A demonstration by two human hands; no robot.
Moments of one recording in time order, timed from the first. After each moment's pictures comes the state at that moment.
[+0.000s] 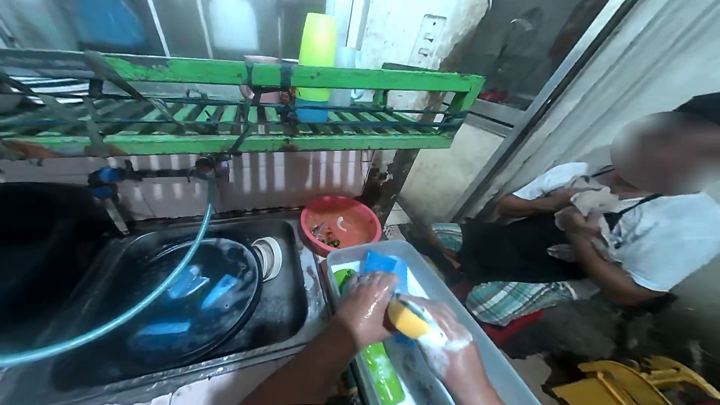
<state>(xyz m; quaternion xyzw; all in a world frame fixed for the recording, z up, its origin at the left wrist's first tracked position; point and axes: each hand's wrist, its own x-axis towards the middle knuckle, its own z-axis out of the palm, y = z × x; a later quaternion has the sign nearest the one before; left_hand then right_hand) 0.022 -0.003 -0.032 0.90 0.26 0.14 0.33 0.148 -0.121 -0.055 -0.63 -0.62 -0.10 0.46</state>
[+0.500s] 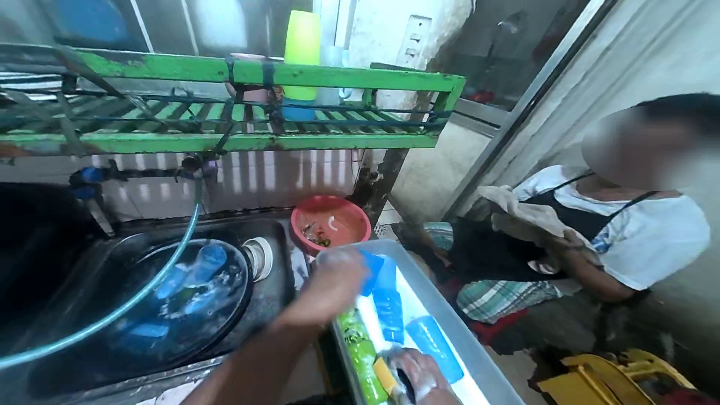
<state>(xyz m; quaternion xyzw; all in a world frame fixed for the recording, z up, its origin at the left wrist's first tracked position) 0.015 0.037 -0.039 0.95 0.25 0.10 0.15 0.144 -0.178 -0.064 -0.76 -0.59 0.25 0.11</state>
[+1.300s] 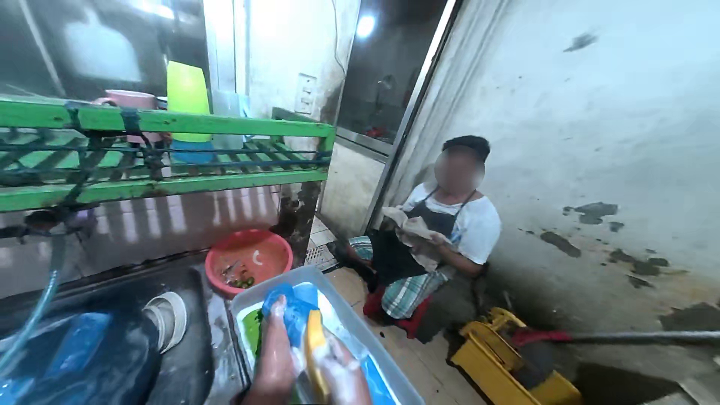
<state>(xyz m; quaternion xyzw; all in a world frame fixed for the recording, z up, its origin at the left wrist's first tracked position) 0.084 -0.029 -0.041 0.25 0.37 0.45 0.77 0.122 -0.152 -0.020 -0.68 -0.31 0.30 0.59</state>
